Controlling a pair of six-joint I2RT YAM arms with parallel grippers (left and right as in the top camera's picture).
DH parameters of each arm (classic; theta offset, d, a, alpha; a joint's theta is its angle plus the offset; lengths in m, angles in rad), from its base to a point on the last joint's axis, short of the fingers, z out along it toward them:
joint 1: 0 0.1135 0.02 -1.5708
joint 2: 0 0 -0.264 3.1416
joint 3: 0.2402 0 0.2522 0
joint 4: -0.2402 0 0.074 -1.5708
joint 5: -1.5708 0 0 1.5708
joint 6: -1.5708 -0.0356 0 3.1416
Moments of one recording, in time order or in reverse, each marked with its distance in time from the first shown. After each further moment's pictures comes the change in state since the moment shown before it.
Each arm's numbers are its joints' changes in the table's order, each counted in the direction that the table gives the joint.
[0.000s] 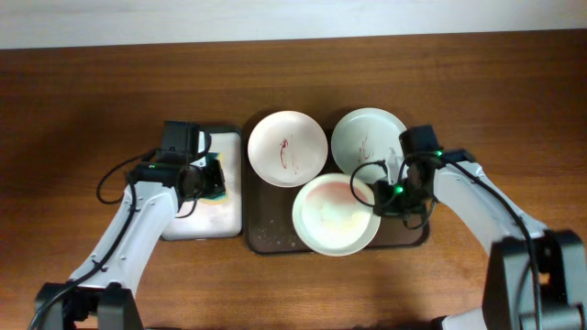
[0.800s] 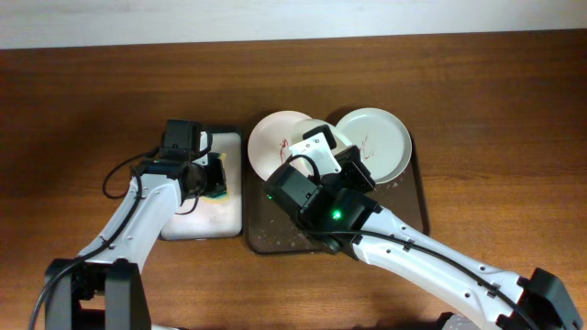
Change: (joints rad) left arm 0.008 0.083 0.000 0.062 -0.014 -0.031; right arm 0.760 -0.084 0.199 0.114 -1.453 -0.032
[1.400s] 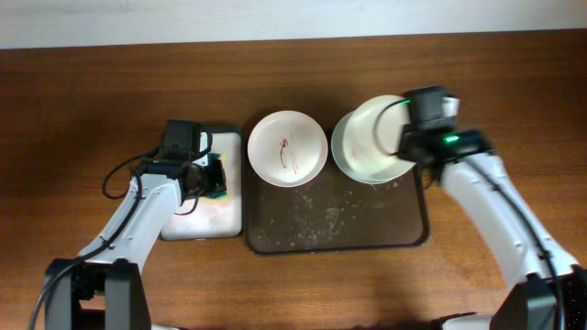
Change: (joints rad) left arm 0.000 0.000 0.000 -0.008 0.000 0.000; right arm -0.778 -0.001 0.001 0.000 0.842 -0.240
